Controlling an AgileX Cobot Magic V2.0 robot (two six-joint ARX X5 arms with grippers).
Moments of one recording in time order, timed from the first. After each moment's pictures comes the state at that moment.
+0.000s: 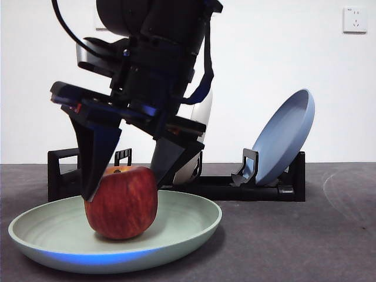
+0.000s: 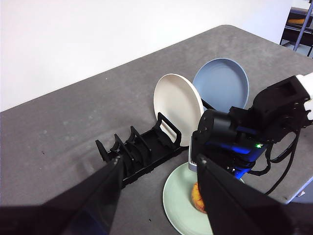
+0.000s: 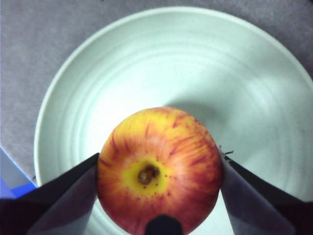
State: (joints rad) left arm -1.03 0.74 1.62 -1.32 -0.49 -0.17; right arm 0.97 1.89 1.37 -0.66 -0.07 0.12
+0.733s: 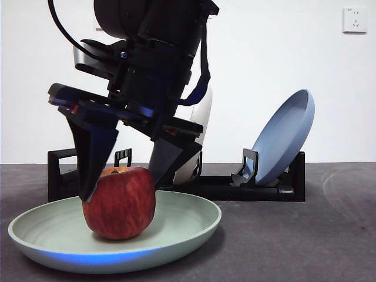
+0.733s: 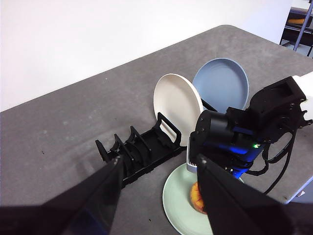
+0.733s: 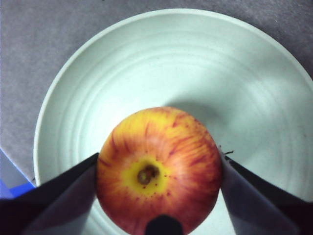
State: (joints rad) left arm -1.03 0.74 1.62 -1.32 -0.49 -0.17; right arm 0.97 1.91 1.39 -0.67 -0.08 0.11
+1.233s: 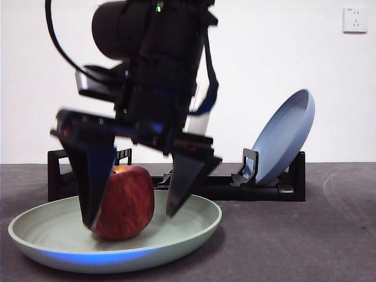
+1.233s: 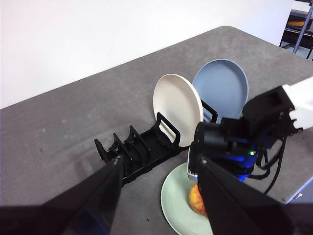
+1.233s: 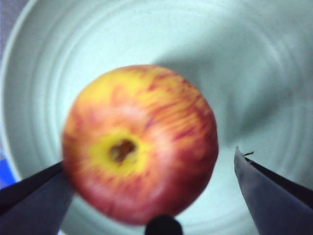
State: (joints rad) left arm -1.03 0.74 1.62 -1.32 -0.49 -0.19; right arm 0.97 1.95 1.42 -0.79 -0.08 0.11
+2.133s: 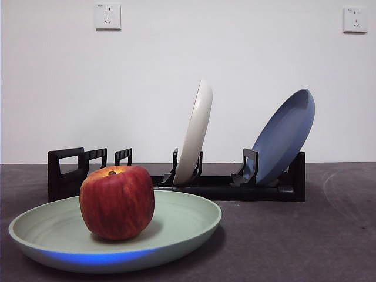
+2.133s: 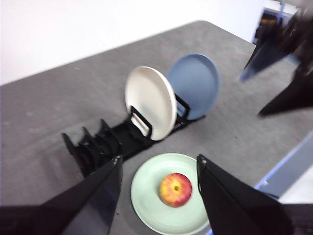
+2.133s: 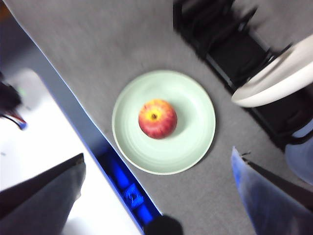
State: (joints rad) left arm -1.03 0.77 1.62 -1.32 -0.37 -0.24; right arm 0.97 1.47 1.91 -1.35 -0.02 0.02
